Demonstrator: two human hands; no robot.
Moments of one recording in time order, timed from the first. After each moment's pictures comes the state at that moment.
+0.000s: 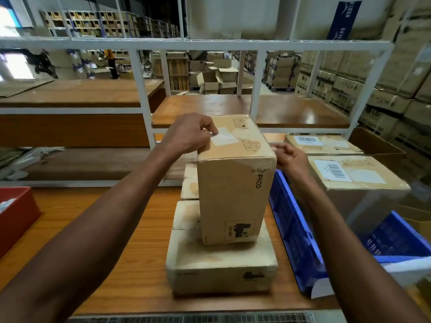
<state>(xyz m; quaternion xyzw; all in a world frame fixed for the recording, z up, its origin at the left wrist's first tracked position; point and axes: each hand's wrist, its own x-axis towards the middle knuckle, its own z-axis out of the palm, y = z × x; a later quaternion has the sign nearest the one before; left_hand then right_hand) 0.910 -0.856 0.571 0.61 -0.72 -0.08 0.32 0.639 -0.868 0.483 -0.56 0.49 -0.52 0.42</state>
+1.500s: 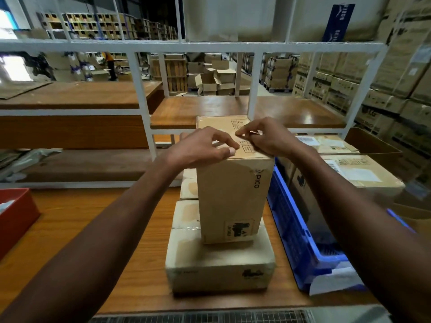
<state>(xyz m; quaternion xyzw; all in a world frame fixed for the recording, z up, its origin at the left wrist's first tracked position) 0.888 -0.815 0.572 0.55 -0.78 -0.17 0.23 0.678 -0.880 0.572 -0.80 0.49 -0.28 0.21</state>
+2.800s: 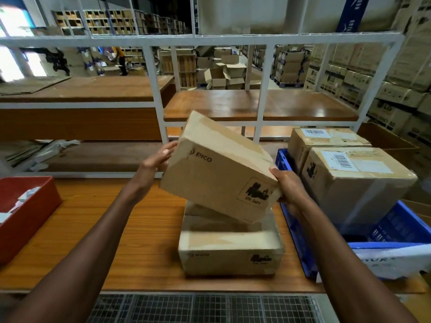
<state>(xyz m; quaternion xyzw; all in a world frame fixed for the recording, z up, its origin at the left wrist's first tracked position) 1.013 -0.765 0.471 0.53 -0.59 -0.37 0.48 0.650 -0.840 0.415 -0.46 0.58 -0.43 0.51</state>
